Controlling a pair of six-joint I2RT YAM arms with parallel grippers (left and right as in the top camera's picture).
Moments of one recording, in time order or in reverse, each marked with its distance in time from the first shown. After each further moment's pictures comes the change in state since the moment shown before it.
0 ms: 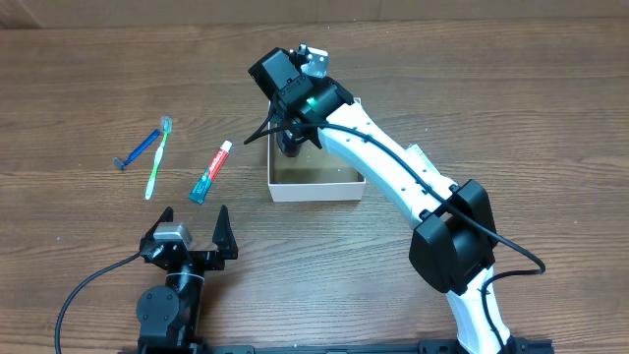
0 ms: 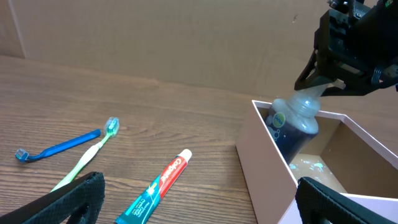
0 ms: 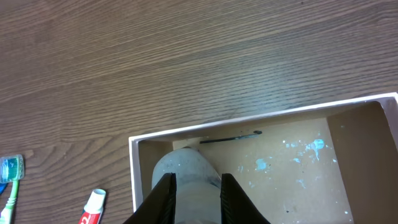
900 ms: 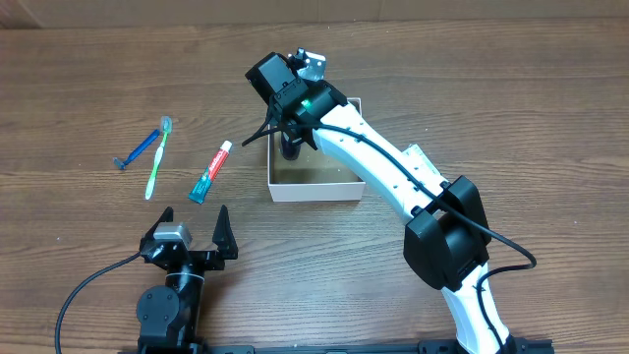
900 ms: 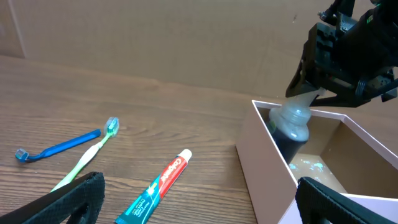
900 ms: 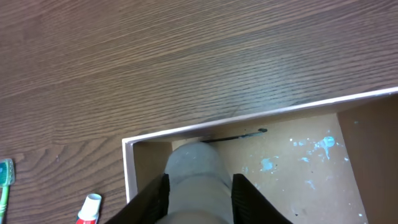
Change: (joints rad) left arm 0.000 0.000 0.000 0.000 0.000 0.000; right arm 0.006 0.035 0.002 0.011 0.005 0.021
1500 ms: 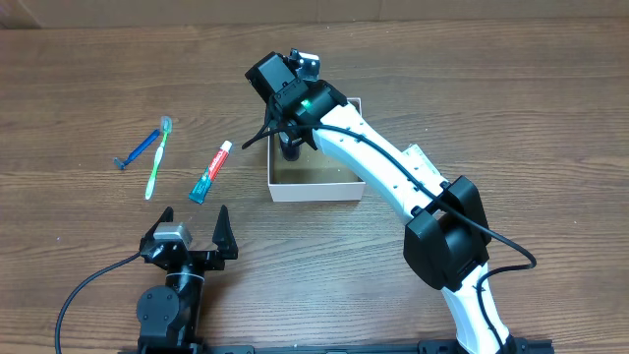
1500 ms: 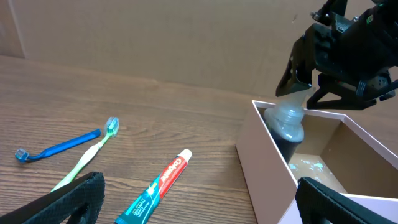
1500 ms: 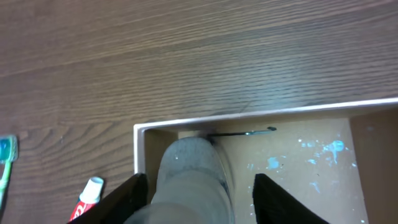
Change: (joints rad) left arm 0.000 0.000 0.000 0.000 0.000 0.000; right arm 0.001 0.000 0.001 0.010 -0.053 -0.093
